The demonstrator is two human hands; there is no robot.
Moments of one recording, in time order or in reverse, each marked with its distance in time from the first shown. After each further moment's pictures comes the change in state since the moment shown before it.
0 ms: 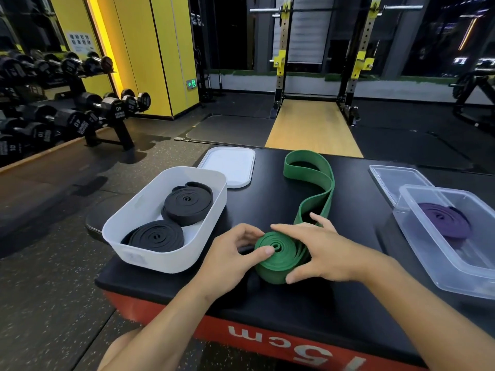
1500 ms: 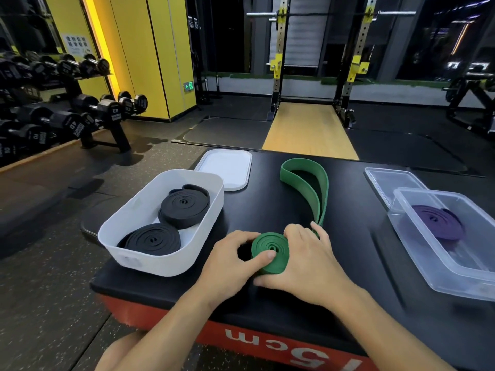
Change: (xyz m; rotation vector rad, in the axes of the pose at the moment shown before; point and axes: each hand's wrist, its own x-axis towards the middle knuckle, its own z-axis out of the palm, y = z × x) left_hand -0.004 0.004 0.006 0.274 0.057 0.050; right_hand -0.001 -0.036 0.035 -0.073 0.391 0.230
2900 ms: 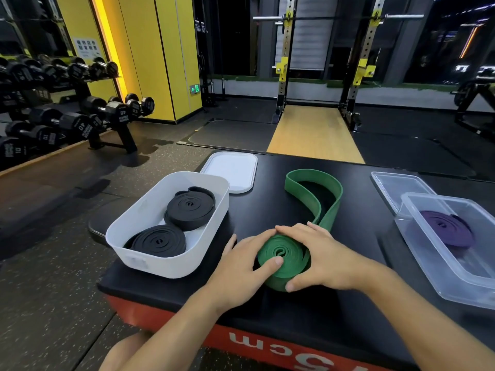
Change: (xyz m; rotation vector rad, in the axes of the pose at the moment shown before) left_hand 0.003 0.001 0.005 0.238 -0.192 0.080; right_hand 0.021 0.035 -0.023 0.239 -0.344 -0.187
